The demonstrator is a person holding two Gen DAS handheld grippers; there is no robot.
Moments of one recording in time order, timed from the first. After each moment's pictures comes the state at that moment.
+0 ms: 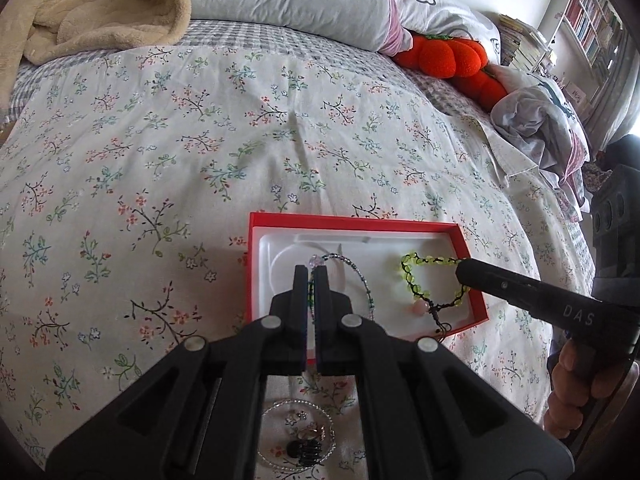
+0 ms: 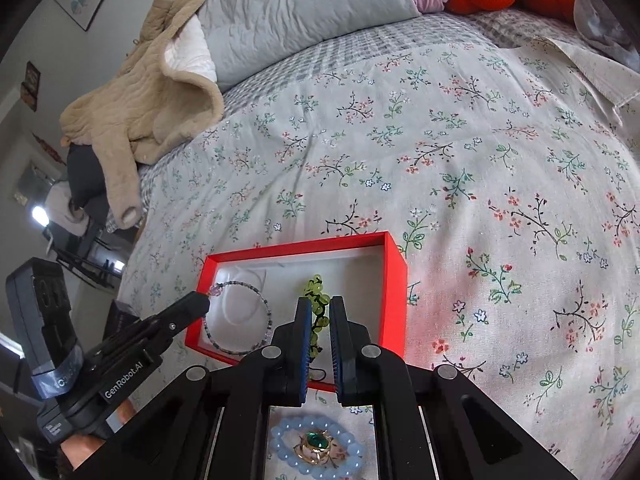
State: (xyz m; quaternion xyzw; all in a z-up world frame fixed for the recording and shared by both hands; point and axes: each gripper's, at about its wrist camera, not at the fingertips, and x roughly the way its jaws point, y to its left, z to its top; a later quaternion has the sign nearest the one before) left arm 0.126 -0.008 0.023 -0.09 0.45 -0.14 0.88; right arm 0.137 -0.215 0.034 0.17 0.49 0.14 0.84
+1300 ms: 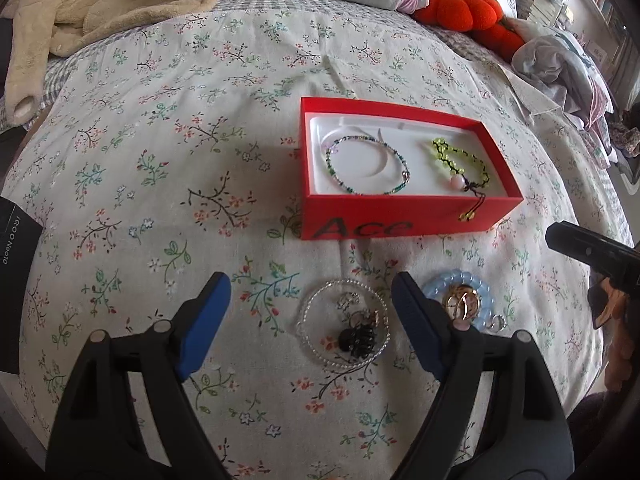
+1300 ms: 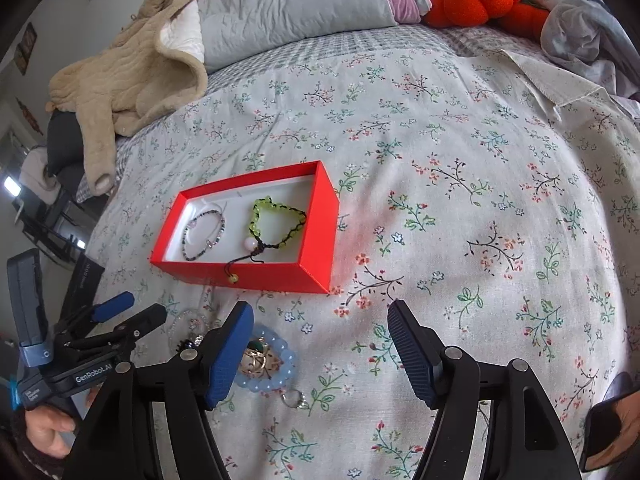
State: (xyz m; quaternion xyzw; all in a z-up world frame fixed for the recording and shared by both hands) left arm 0.056 0.004 0.002 -0.02 0.50 -0.08 0.86; right arm 0.056 -0.239 0.035 0.09 0.51 0.09 0.85
